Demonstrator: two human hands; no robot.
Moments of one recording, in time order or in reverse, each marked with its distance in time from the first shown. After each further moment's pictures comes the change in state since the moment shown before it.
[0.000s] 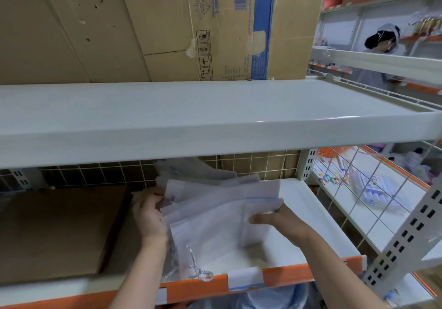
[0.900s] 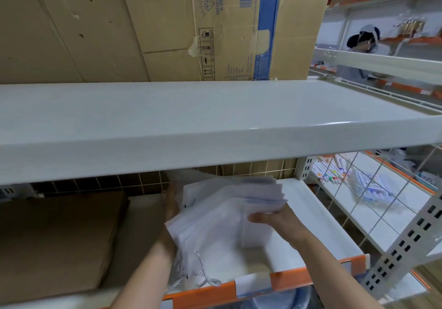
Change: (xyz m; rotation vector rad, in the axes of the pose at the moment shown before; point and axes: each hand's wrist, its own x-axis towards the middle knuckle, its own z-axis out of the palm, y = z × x) left_hand 0.026 -0.002 0.012 0.259 -0.354 -0.276; right_hand 0.012 0.007 0.014 0.062 0.167 -0.076
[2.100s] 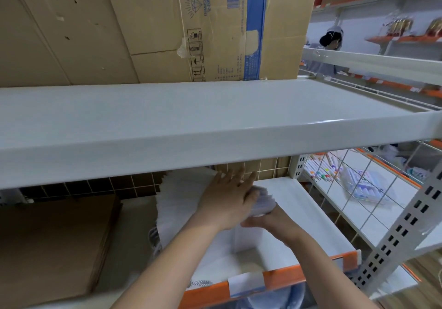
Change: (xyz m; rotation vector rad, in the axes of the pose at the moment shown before) left_hand -0.021 0.009 0.107 1.635 -0.515 0.755; right_hand 0.001 -0.003 -0.002 -0.141 -0.083 -0.022
